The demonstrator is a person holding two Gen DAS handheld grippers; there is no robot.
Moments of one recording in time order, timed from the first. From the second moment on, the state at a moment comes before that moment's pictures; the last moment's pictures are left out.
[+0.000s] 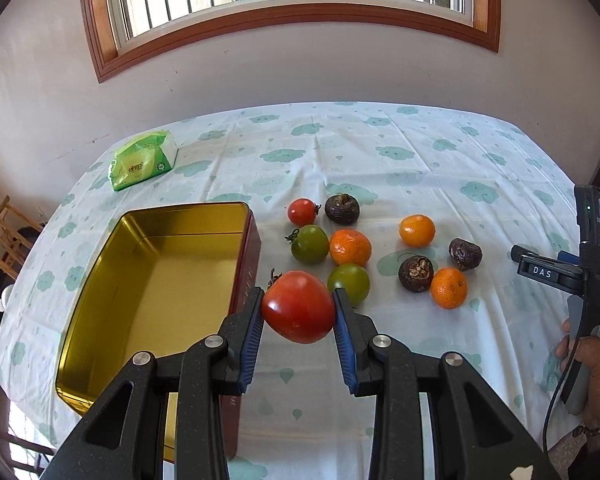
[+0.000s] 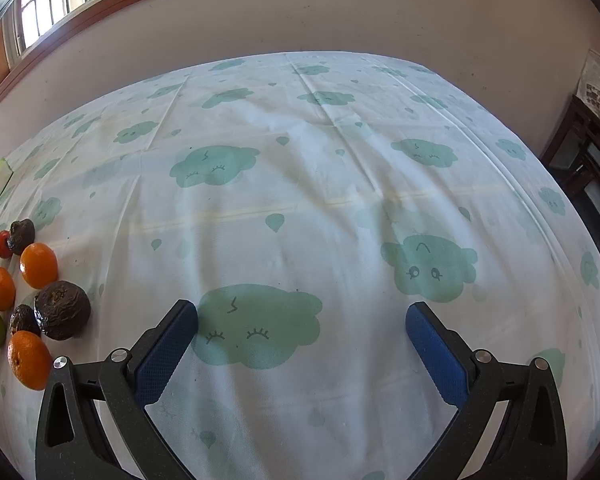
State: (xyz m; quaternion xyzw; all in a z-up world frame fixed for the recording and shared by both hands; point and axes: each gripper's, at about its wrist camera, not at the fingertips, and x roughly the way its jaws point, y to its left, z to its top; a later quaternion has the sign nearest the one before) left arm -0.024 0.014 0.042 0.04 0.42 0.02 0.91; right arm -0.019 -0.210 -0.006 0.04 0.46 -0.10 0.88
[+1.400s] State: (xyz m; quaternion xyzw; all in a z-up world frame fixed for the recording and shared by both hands) left arm 0.057 0.159 0.015 0.09 0.45 0.12 0.88; right arm -0.020 -0.210 -0.006 0.04 0.46 -0.10 0.88
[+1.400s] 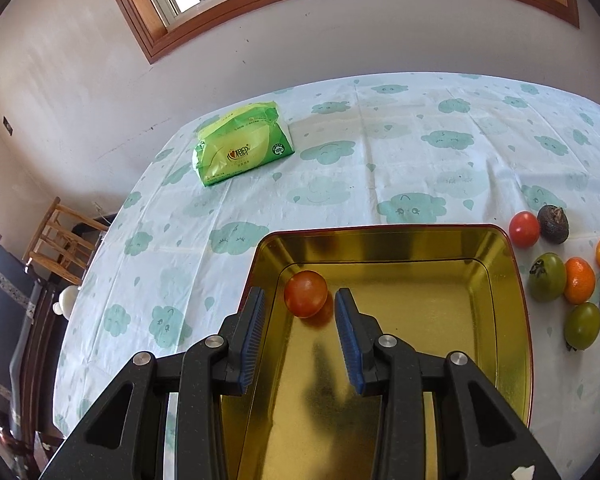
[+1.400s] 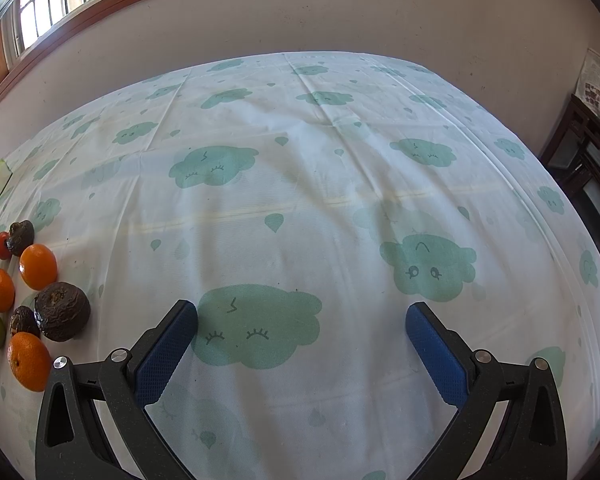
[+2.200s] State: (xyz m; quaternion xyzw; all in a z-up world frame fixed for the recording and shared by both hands) left arm -0.135 0.171 0.049 -0.05 0.23 0.15 0.96; right arm -0.021 -0.209 -0.006 0.04 0.46 -0.10 0.88
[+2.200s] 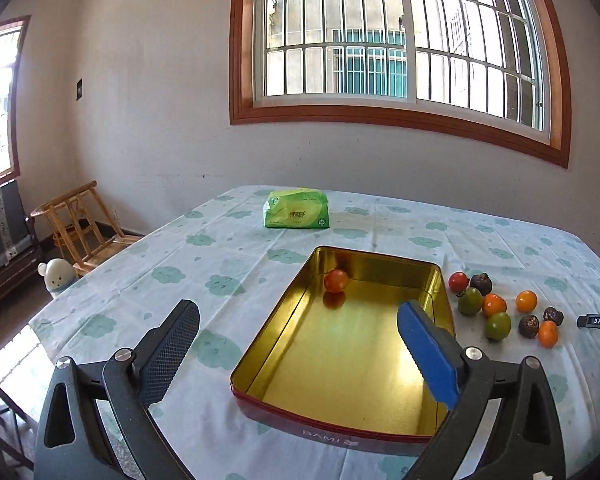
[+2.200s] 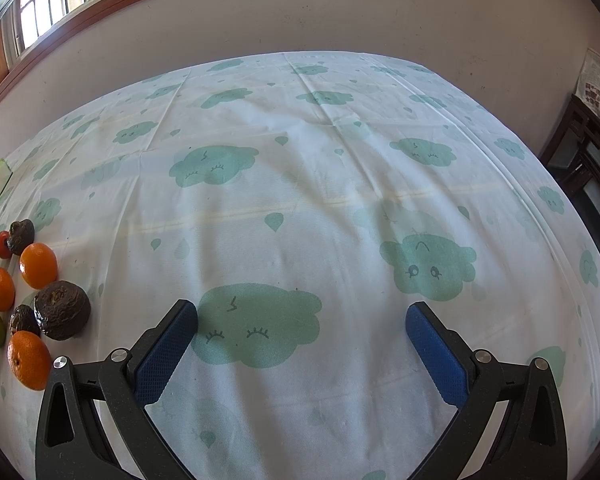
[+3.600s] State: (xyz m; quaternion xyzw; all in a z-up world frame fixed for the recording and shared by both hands) left arm -0.212 0.202 -0.048 -0.08 0.29 0.29 0.91; right arm -0.007 -0.104 0.019 0.04 0.48 0.19 0.86
